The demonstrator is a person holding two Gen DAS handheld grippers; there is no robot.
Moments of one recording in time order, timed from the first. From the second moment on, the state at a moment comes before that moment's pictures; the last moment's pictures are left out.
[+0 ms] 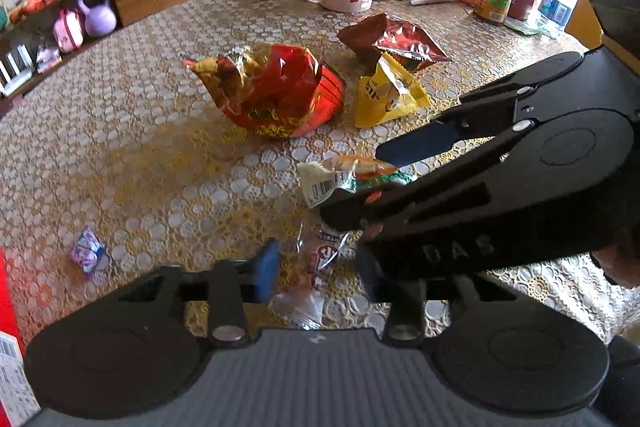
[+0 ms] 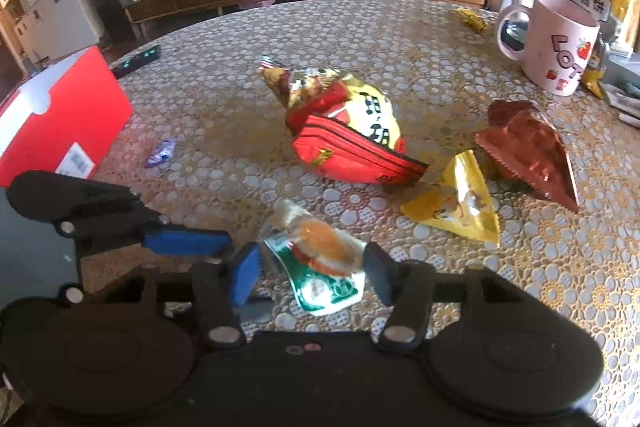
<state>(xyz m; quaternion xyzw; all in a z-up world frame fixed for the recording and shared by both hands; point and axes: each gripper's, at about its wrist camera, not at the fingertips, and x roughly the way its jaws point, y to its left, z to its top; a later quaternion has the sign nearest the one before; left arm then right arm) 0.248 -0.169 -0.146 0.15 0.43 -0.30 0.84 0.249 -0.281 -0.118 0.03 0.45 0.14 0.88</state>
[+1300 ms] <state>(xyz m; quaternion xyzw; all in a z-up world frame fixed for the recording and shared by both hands) 0.165 -0.086 -0.055 0.02 0.41 -0.22 0.89 0.128 -0.247 -0.022 0.11 0.39 0.07 0.91</state>
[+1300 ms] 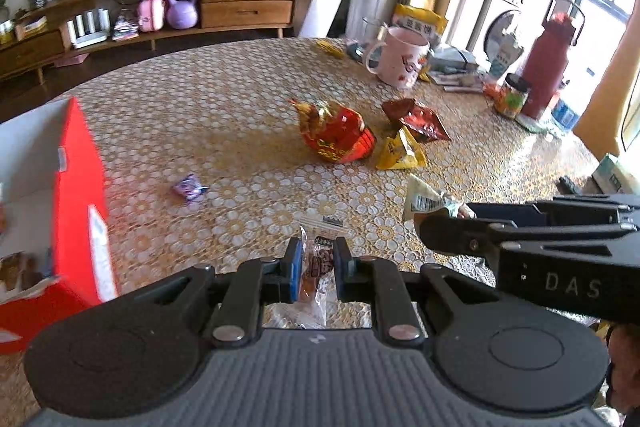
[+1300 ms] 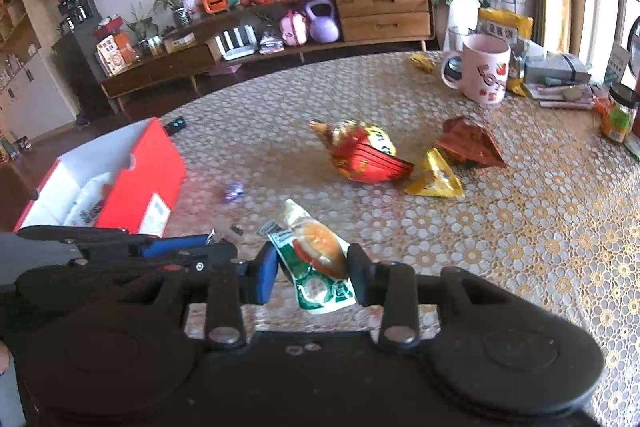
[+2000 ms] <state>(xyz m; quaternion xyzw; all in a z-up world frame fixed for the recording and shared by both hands) 0.140 0.026 0.020 -0.02 0.38 -0.12 0.92 0.123 -0.135 0.043 0.05 0.35 0.15 0.92</state>
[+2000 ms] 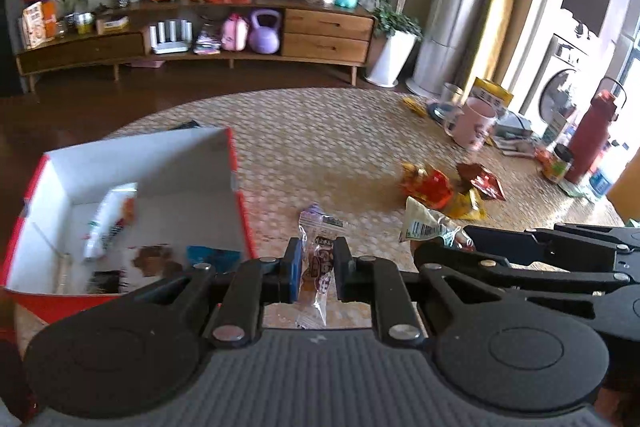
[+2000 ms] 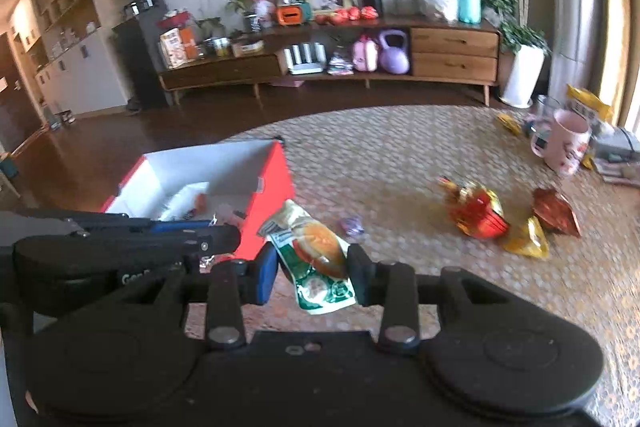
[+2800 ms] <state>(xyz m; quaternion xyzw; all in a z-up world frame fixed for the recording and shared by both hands) 0.163 0.171 0.025 -0.04 0.37 0.00 0.93 0.162 -0.001 0.042 0.00 0.36 0.22 0.91</state>
